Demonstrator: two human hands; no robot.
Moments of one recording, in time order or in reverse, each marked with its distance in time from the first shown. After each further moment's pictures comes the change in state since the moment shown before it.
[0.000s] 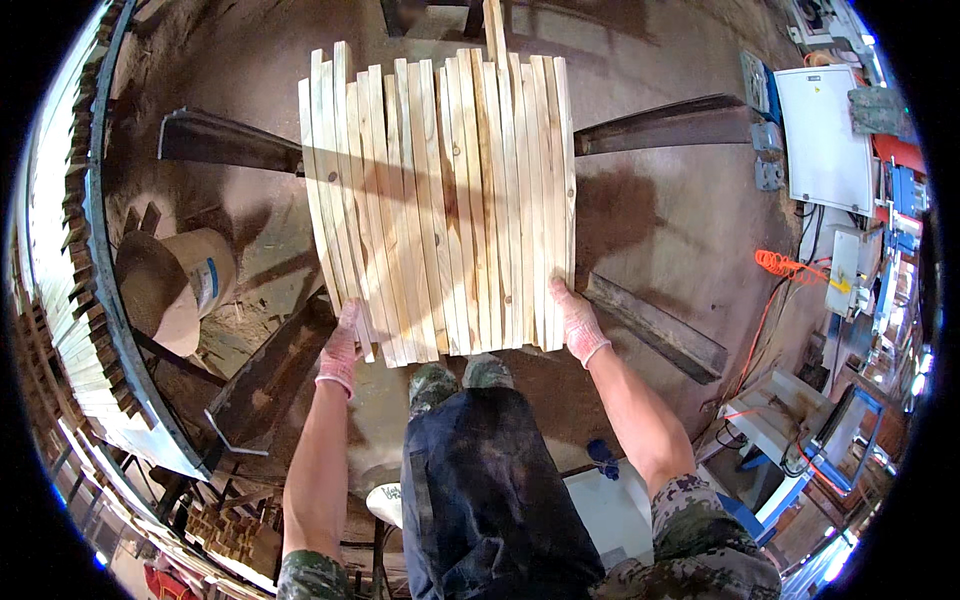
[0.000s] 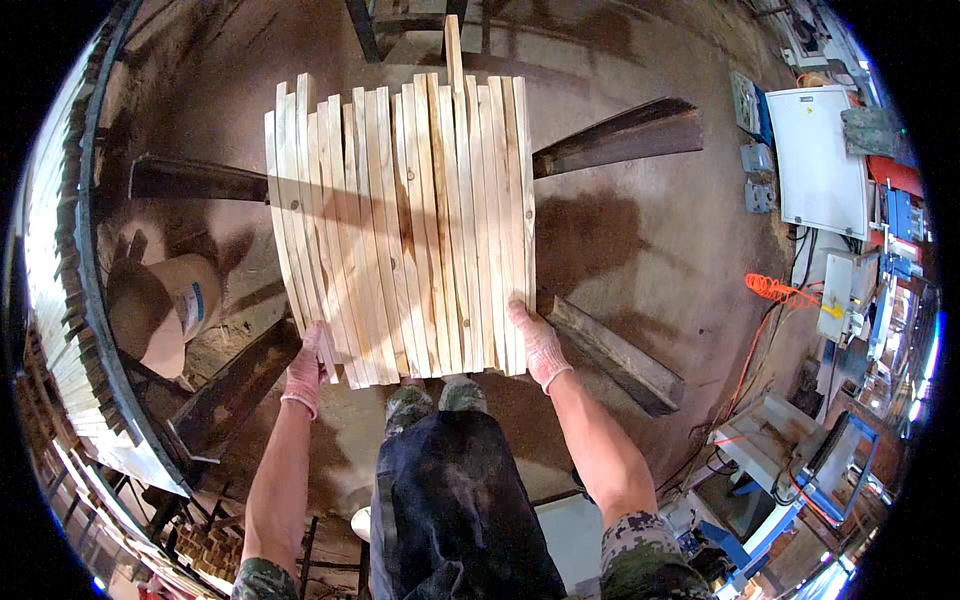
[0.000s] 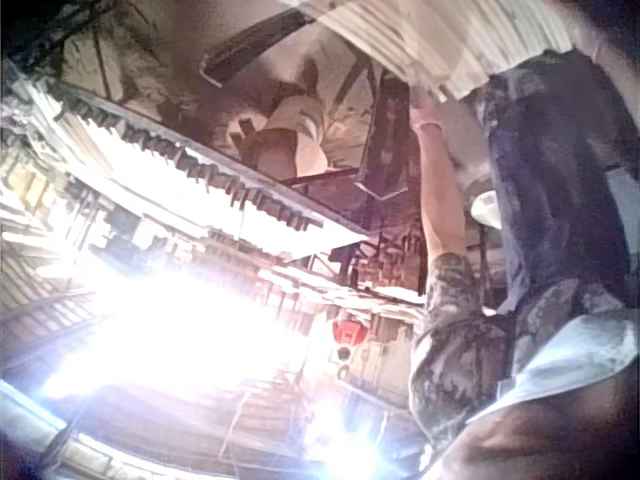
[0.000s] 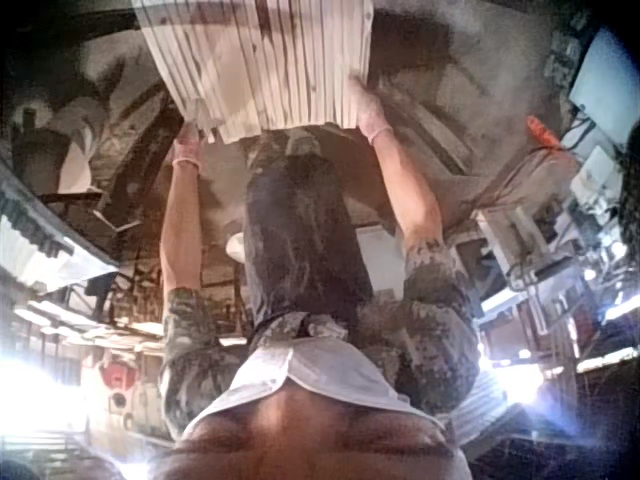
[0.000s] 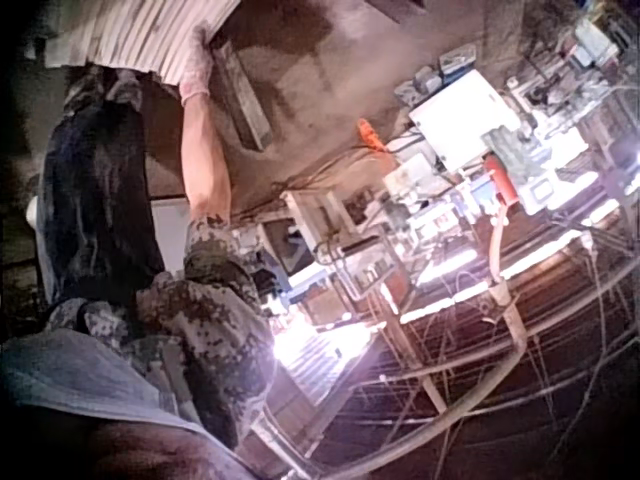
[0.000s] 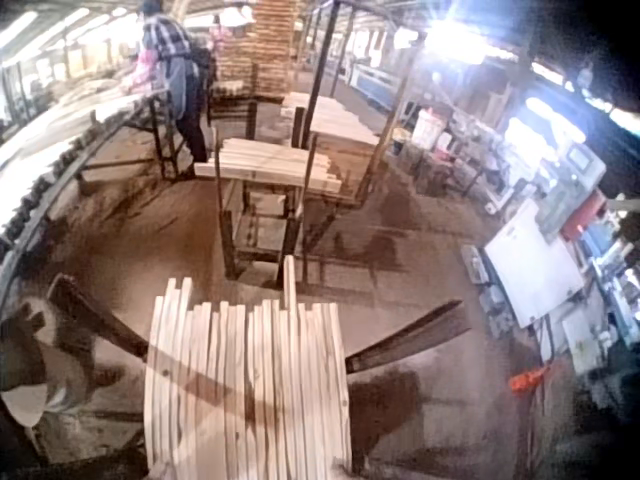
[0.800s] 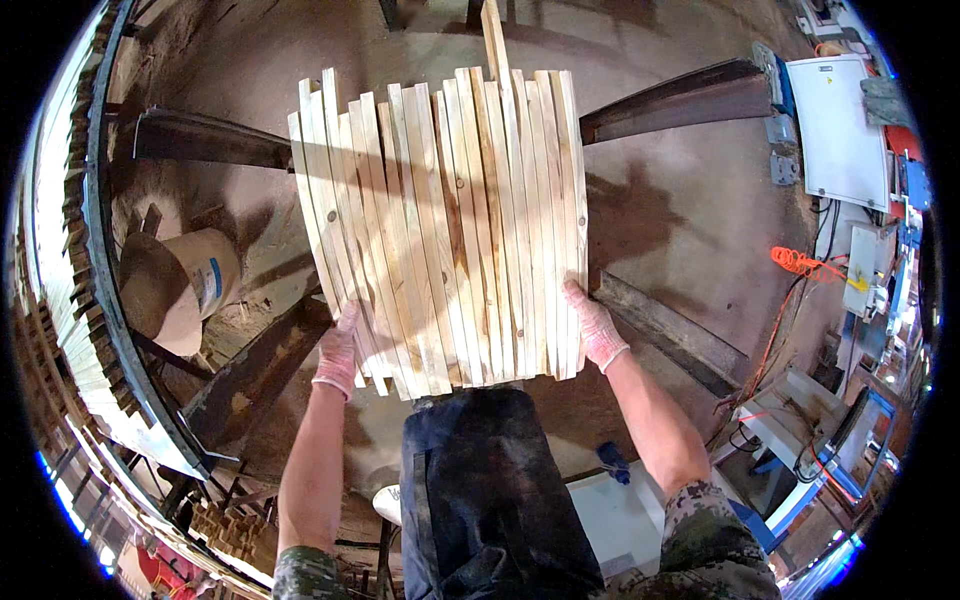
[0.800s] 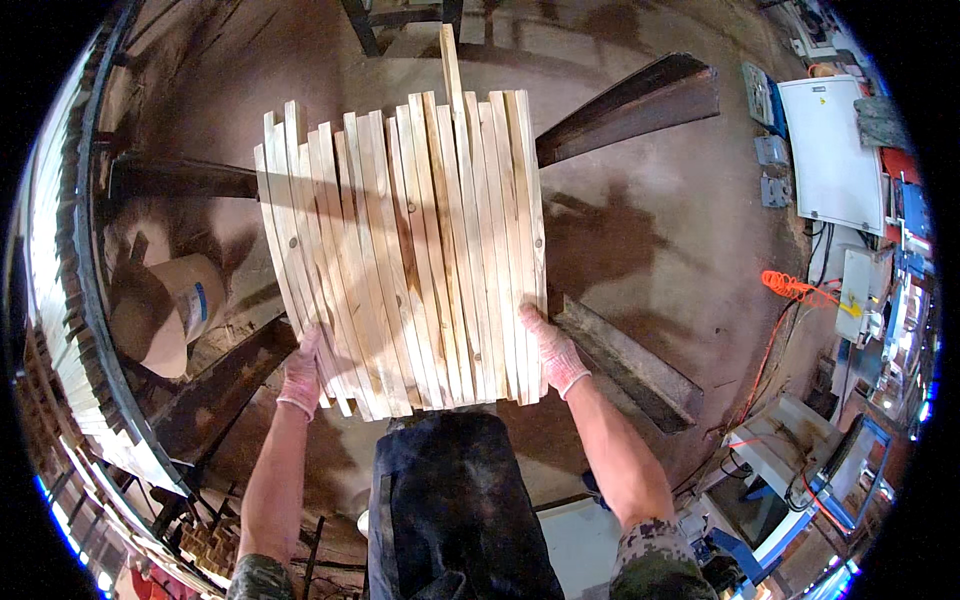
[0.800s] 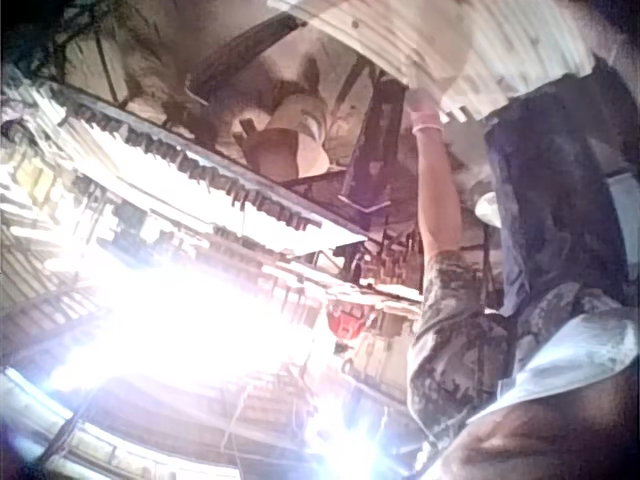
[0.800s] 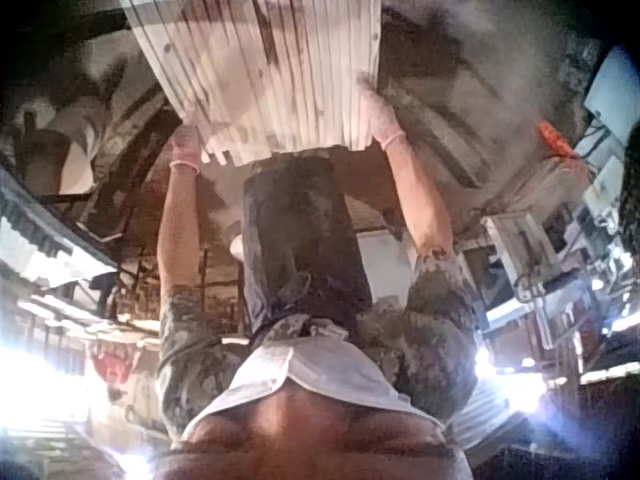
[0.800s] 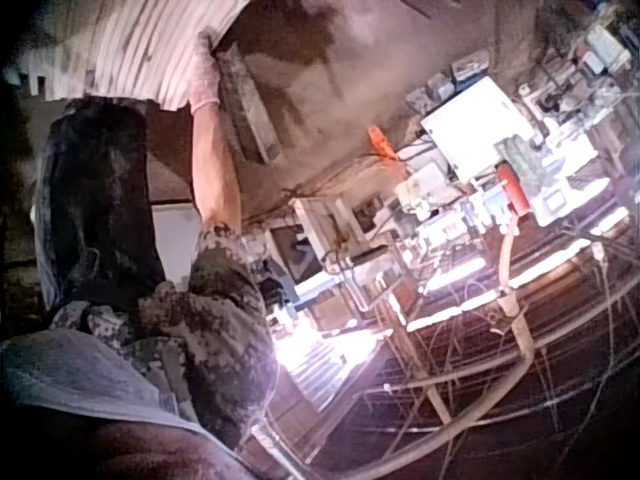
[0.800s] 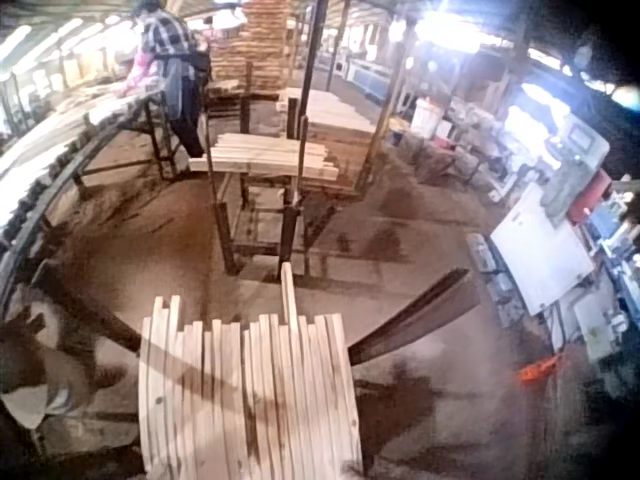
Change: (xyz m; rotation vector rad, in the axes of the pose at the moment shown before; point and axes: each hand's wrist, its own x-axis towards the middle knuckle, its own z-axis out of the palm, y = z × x) left_hand -0.011 0.009 0.017 -0.261 -0.098 0.081; right_hand 0.000 -0.002 -0.018 0.067 -0.074 0.134
